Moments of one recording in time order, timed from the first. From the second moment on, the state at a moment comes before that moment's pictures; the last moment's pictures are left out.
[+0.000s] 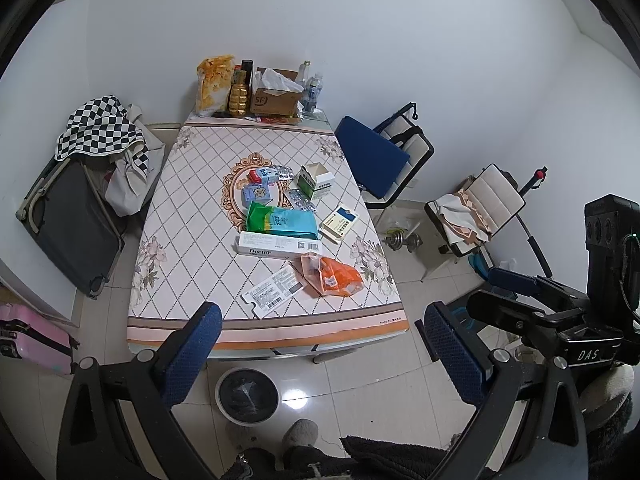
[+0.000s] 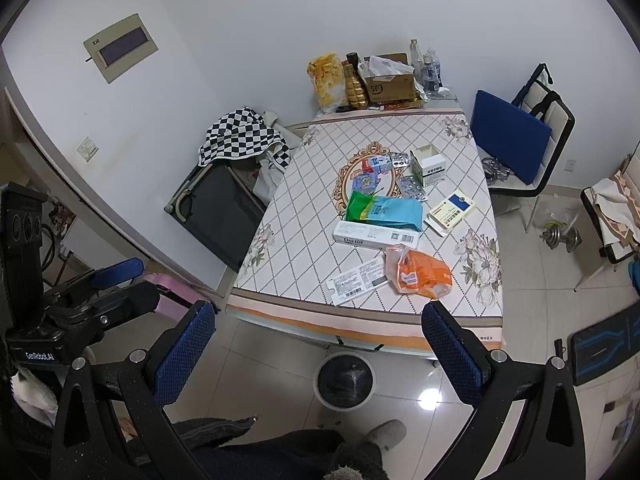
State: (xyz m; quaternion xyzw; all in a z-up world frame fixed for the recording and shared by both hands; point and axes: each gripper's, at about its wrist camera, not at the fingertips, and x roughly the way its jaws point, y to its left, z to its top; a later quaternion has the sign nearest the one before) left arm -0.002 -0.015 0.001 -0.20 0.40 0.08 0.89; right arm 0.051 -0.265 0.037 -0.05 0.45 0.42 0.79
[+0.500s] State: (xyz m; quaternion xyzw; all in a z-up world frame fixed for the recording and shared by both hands) left arm -0.020 -0.019 -0.001 -0.21 0.40 0.08 0.89; right arm 0.044 -0.265 0.035 -0.05 0.45 0.42 0.79
